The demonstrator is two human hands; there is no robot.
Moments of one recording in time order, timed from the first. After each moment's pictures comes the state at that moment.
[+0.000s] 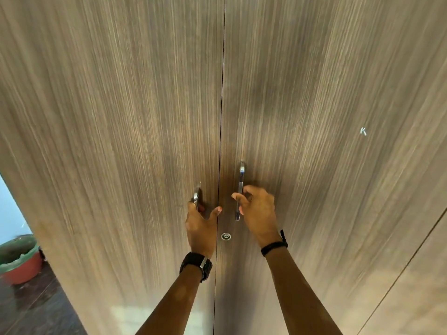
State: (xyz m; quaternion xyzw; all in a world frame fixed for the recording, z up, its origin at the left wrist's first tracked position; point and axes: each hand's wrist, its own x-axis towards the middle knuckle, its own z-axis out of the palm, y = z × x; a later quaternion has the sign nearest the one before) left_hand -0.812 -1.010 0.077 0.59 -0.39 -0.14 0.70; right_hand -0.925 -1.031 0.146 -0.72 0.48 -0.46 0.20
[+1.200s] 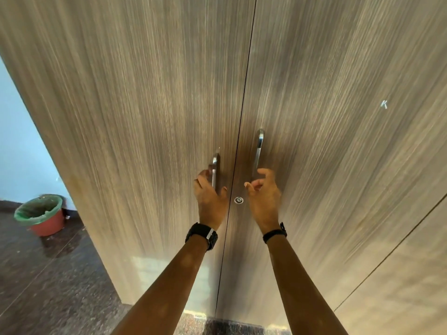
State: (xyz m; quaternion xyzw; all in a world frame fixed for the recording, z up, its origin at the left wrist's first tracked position) left_hand -0.804 -0.971 0.076 0.64 -0.43 -0.09 0.62; right_hand -0.914 -0.981 0.116 -0.65 0.50 -0.51 0.26
